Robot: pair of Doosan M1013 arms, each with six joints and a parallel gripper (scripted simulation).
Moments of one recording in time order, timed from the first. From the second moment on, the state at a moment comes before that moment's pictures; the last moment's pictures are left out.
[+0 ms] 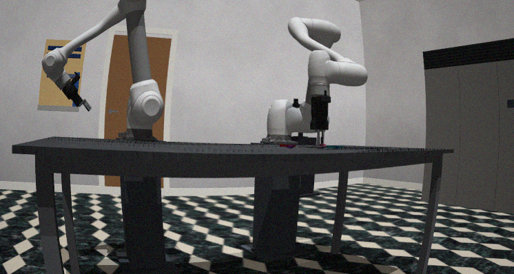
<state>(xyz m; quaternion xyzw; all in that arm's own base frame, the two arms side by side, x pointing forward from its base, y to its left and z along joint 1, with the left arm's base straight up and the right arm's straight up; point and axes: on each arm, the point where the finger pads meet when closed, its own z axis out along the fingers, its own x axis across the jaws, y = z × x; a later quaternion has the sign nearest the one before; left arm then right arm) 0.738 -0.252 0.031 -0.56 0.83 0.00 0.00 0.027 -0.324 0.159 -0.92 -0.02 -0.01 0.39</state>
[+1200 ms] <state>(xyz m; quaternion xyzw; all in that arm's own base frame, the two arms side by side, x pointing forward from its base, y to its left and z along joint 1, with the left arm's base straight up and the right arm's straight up) 0.738 -0.252 0.023 -0.56 0.83 0.00 0.00 0.027 -0.324 0.159 -0.92 -0.02 -0.01 0.39</state>
